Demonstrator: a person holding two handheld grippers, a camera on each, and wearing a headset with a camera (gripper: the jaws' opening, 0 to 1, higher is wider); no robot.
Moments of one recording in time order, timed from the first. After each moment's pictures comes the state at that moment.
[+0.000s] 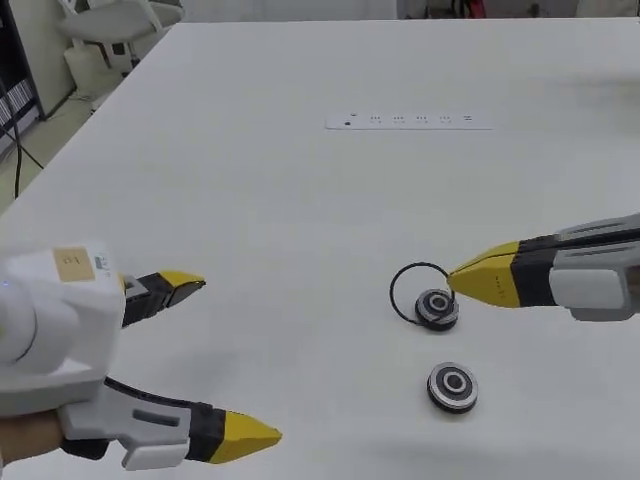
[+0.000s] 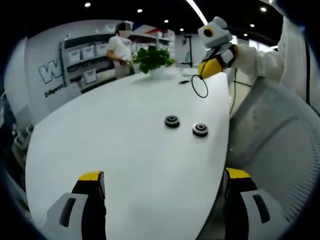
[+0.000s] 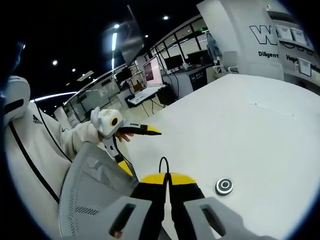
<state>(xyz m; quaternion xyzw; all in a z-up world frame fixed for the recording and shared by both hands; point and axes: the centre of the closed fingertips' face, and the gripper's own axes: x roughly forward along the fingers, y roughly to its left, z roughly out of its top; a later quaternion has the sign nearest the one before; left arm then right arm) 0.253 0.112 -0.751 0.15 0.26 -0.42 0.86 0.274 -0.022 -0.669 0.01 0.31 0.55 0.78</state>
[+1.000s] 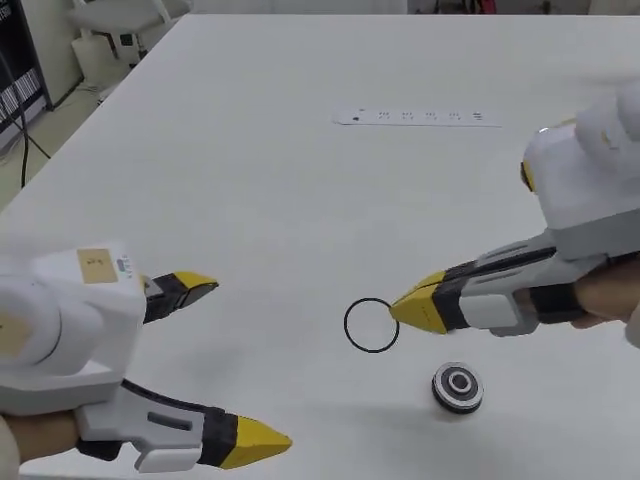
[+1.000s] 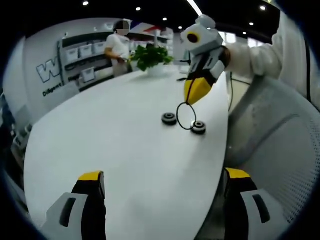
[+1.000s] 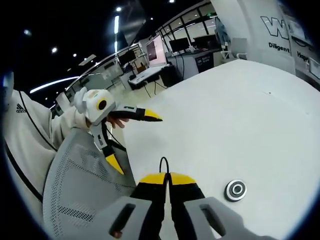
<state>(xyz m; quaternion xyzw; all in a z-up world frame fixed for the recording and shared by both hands) 0.249 0.108 -0.758 0.15 0.26 -0.42 0.86 0.270 0.019 -0.720 -0.05 0.36 0.56 0.74</state>
